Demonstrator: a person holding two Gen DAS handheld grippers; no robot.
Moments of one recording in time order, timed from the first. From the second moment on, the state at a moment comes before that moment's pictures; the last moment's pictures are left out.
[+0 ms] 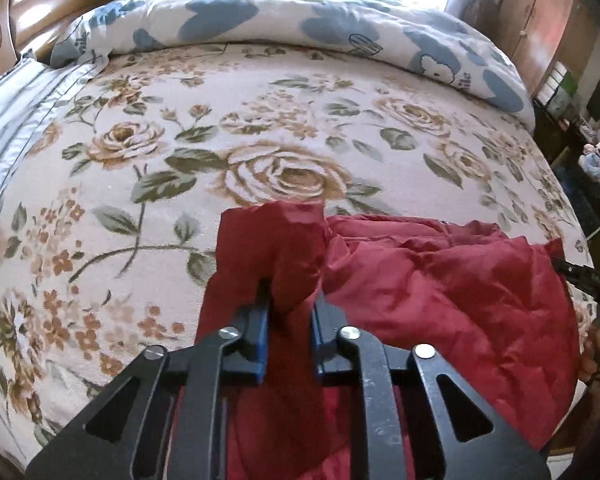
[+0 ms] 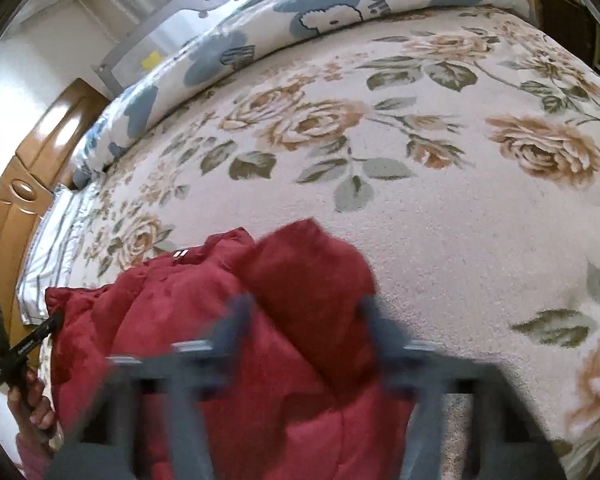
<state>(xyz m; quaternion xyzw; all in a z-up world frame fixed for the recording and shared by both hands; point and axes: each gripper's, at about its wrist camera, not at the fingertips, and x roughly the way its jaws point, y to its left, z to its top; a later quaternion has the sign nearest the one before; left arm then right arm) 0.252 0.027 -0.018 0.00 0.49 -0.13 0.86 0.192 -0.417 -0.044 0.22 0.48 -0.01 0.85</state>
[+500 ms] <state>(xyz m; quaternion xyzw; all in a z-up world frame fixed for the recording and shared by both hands) 0.301 0.024 -0.042 -0.03 0.51 -0.10 0.85 0.227 -0.410 -0.042 0.18 0.45 -0.09 0.87</state>
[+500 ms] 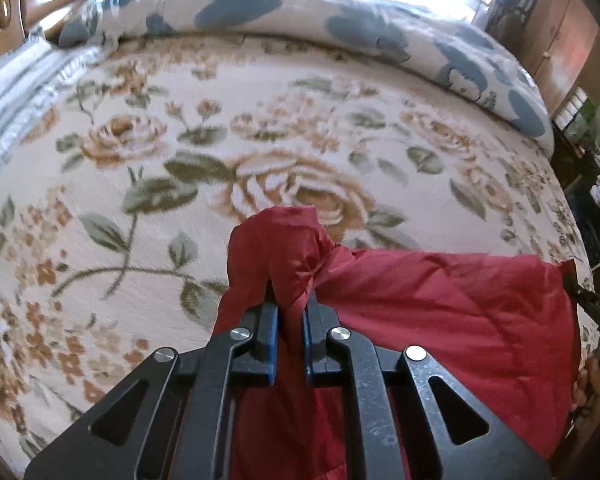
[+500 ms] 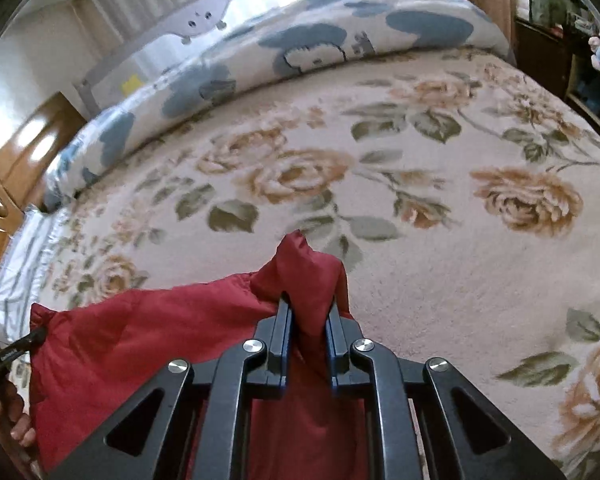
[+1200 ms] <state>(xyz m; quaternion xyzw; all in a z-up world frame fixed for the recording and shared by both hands) 0.287 0.043 -0.039 -0.09 0.51 -0.11 0.85 0.230 -0.418 -0.076 0.20 0.47 -0.11 0.85</state>
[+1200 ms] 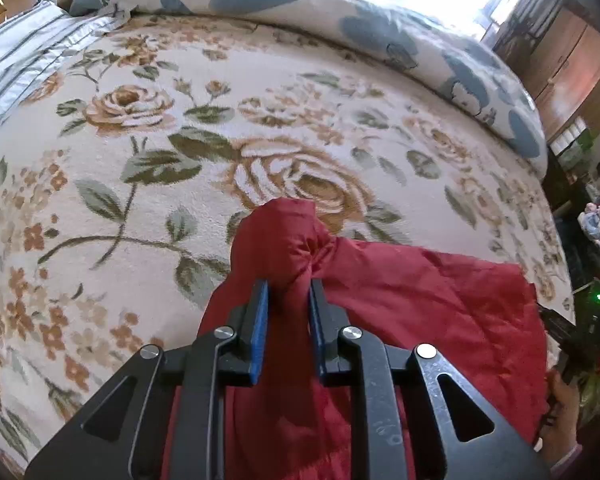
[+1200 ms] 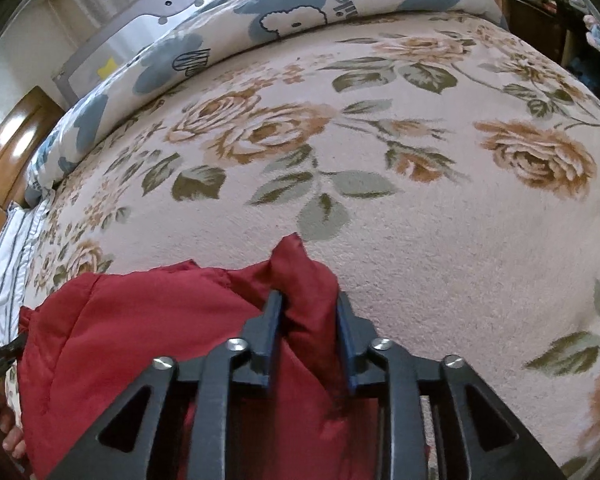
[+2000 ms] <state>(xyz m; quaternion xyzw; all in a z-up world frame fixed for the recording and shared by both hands) 0.156 0.007 -0.004 -0.04 0.48 -0.20 0.85 0.109 -0.329 -0.022 0.14 0.45 -0.01 0.88</state>
